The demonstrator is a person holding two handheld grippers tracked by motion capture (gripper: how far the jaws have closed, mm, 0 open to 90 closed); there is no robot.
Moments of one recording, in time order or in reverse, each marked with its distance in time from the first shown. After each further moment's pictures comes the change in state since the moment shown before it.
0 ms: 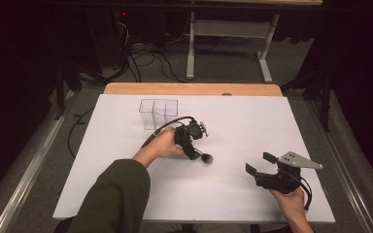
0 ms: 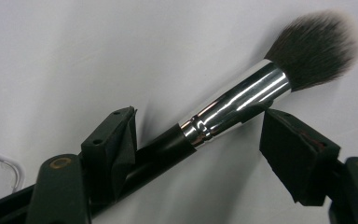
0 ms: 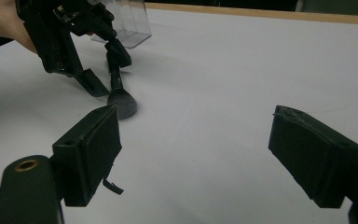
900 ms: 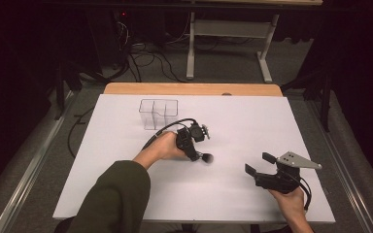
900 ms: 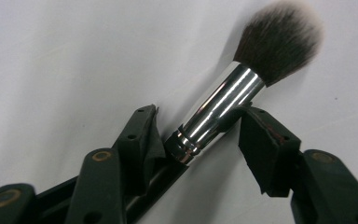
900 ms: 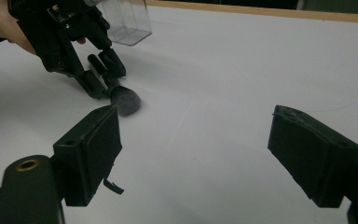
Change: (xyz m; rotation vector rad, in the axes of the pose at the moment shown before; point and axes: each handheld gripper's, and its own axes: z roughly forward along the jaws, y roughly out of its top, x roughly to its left) left arm -0.009 0.003 0.000 0.037 -0.044 -0.006; right arm 0.001 0.000 0.001 0.008 0.001 -0.007
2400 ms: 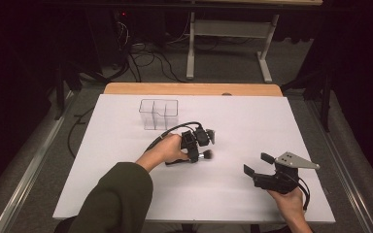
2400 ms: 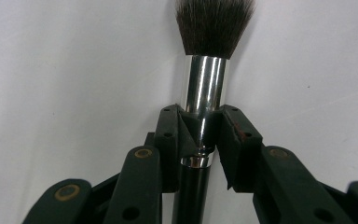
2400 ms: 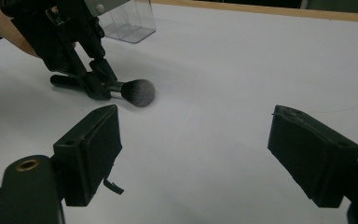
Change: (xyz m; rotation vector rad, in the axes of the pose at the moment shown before) left arm -0.015 0.012 0.000 0.120 -0.003 -0.034; right arm 0.004 0.000 0.002 0.008 0.008 -0.006
